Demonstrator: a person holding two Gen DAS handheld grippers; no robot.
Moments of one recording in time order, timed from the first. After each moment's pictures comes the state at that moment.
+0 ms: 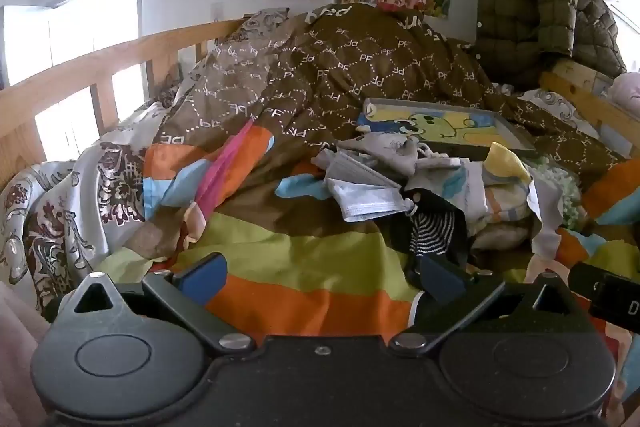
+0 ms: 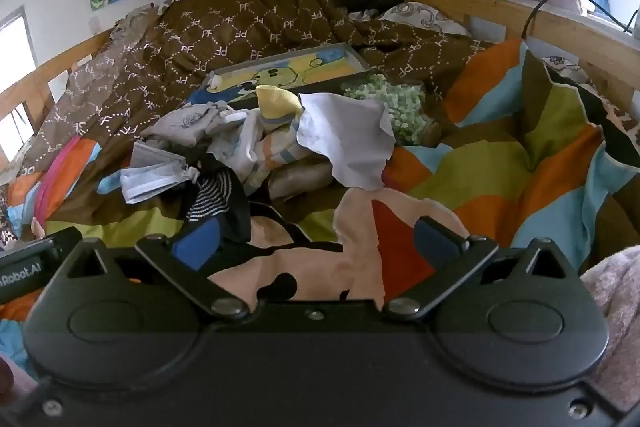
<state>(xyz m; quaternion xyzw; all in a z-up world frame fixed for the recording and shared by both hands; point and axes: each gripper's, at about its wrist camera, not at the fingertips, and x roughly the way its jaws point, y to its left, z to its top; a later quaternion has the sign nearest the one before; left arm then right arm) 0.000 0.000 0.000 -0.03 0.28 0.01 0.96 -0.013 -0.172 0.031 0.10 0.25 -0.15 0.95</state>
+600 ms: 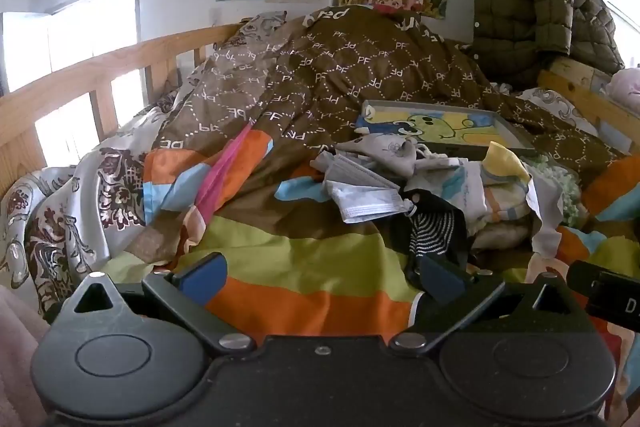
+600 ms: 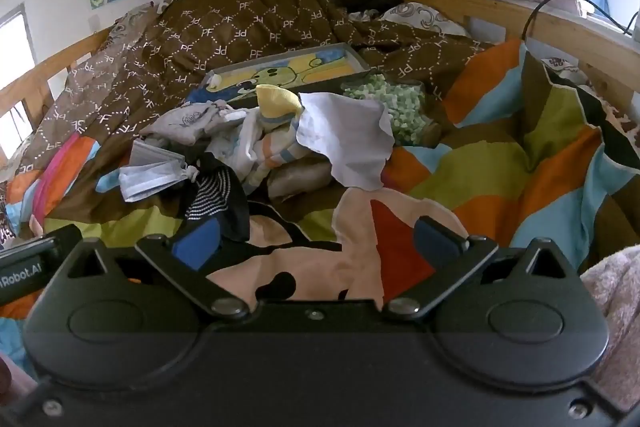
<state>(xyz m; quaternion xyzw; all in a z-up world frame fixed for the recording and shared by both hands) 0.001 0.001 0.006 -0.02 0.28 0.01 0.96 -0.012 -0.172 0.030 0.10 0.26 -0.15 0.95</state>
